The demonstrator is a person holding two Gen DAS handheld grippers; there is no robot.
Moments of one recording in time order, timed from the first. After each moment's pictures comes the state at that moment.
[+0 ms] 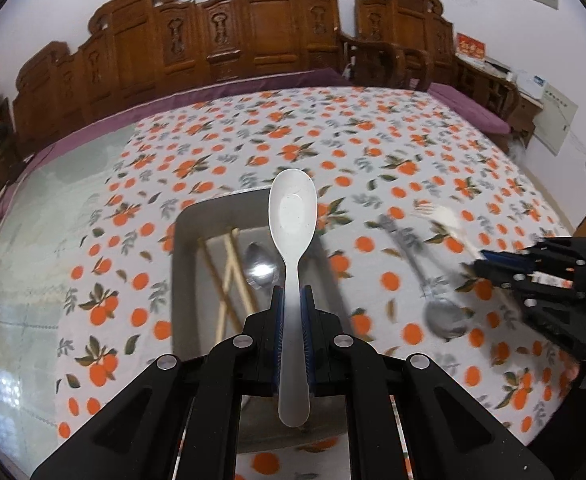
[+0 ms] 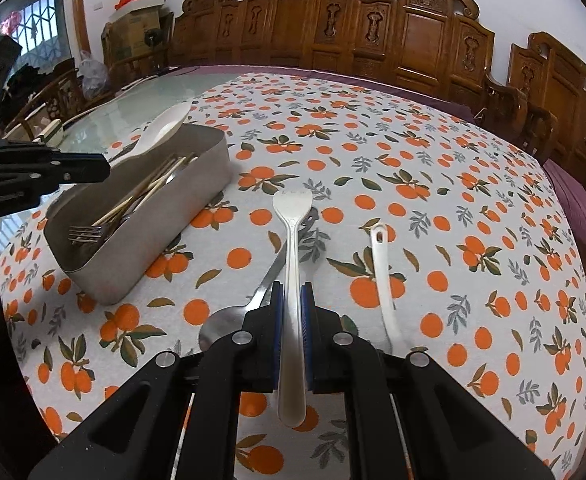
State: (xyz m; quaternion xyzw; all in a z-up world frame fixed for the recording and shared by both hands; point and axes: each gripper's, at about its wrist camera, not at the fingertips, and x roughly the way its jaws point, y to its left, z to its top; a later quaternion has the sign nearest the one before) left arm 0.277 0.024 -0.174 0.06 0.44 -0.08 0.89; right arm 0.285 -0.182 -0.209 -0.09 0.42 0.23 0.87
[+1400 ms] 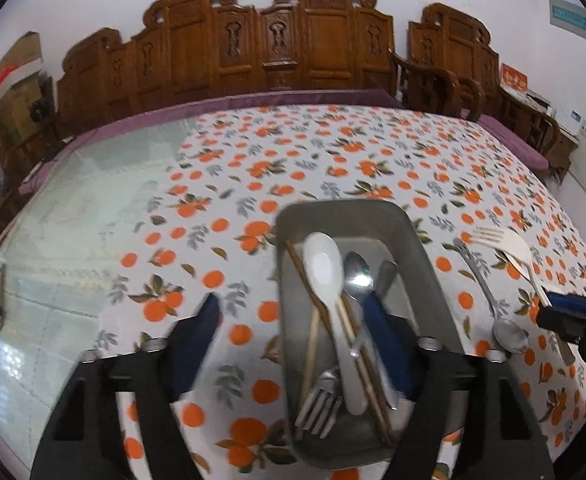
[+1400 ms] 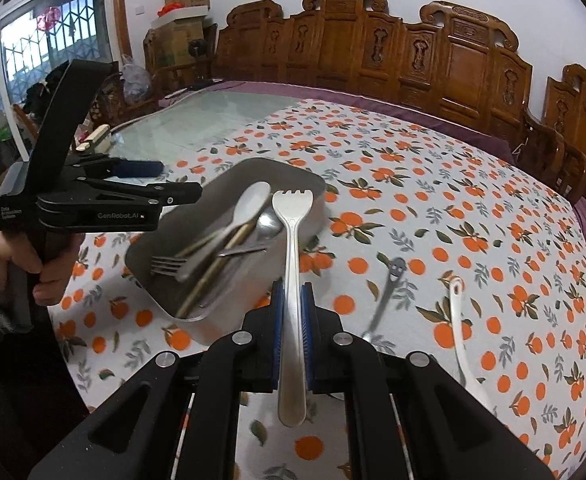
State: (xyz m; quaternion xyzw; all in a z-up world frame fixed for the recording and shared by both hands) left arm 0.278 0.090 -0.172 0.02 0.40 -0.01 0.92; right arm 0.257 -0.115 -0.168 -0.10 0.38 0.30 0.87
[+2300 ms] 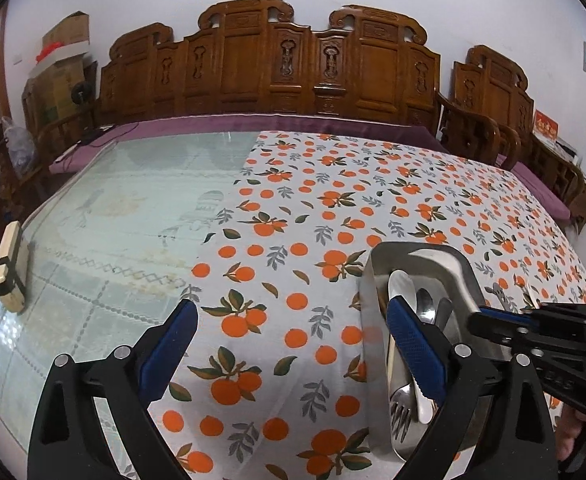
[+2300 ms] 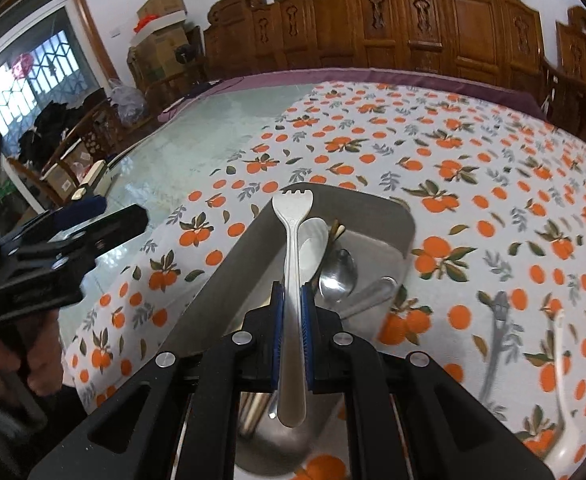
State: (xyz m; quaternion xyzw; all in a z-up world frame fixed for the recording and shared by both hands) left arm 0.270 0.162 -0.152 -0.03 0.36 0.04 0.93; right arm 0.328 -0.025 -0.190 0.00 0.44 0.30 0.84
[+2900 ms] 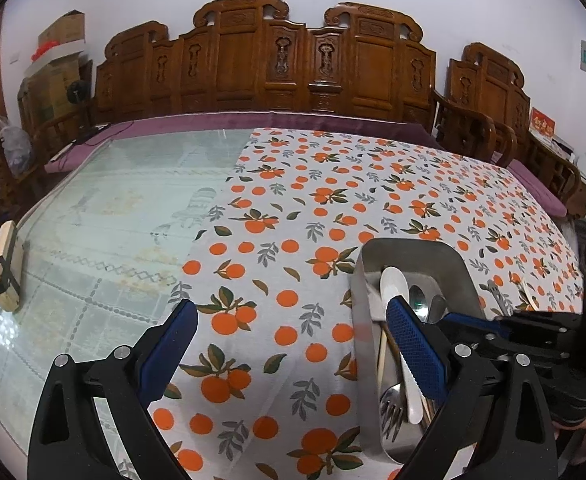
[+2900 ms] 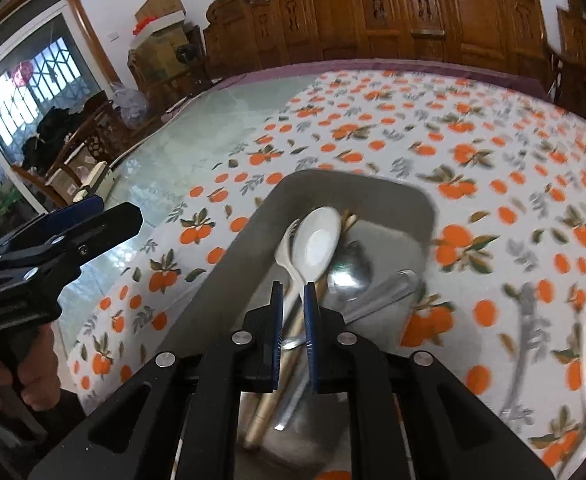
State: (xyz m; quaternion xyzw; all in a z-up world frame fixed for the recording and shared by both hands) left arm 0.271 0.153 -0.154 -0.03 0.37 0.03 0.93; right arm 0.329 -0.026 -0.202 0.01 0.44 0.31 0.84
